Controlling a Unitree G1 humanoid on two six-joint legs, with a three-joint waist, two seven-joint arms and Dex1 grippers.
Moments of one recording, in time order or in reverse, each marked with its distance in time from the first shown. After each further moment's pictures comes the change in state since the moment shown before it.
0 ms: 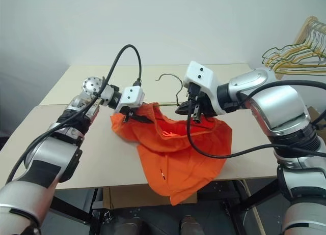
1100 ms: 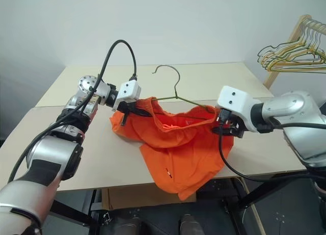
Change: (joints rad) left arm -0.014 -0.014 0.111 0.031 0.026 0.065 -0.042; right arm 0.319 -0.273 -0.098 -0.121 -0.160 -0.160 -0.066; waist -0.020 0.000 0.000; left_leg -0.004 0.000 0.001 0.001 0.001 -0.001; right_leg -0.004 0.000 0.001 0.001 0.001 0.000
